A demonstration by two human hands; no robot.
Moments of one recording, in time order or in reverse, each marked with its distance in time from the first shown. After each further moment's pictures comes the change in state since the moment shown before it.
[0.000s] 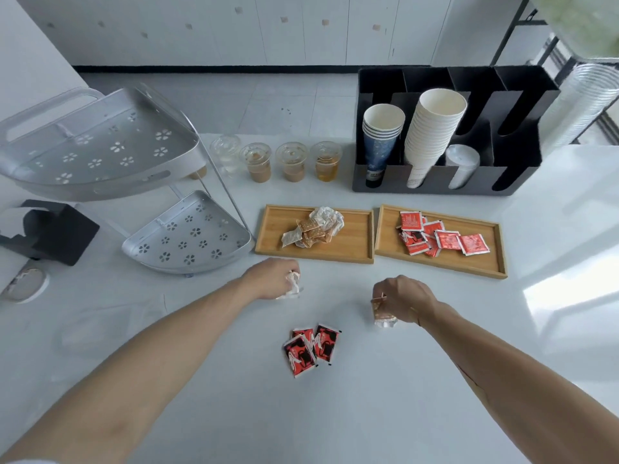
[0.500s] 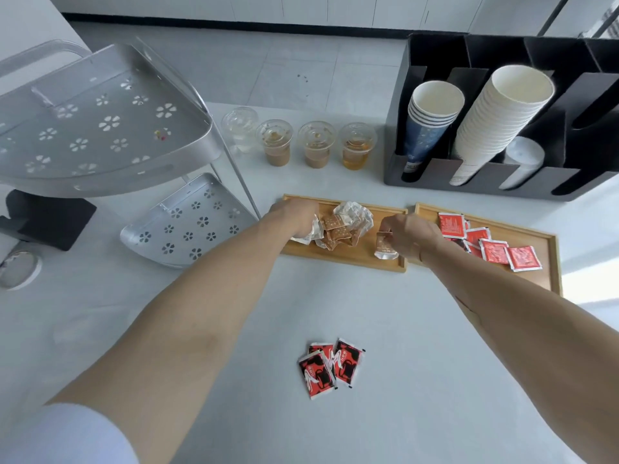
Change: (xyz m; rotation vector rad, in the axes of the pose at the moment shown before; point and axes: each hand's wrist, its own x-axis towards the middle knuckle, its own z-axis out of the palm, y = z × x) left_hand 0.110 -0.010 -0.070 0.280 0.071 -0.102; right_hand 0.127 -0.030 -0.072 -0.094 0.146 0.024
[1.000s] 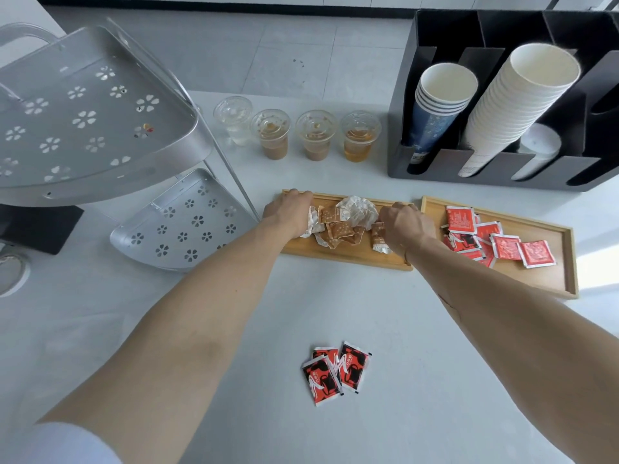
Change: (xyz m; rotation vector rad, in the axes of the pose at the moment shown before) left_hand 0.018 -0.013 0.019 -0.102 0.112 -0.053; right_hand 0.018 -0.020 0.018 -0.040 0.143 0.097
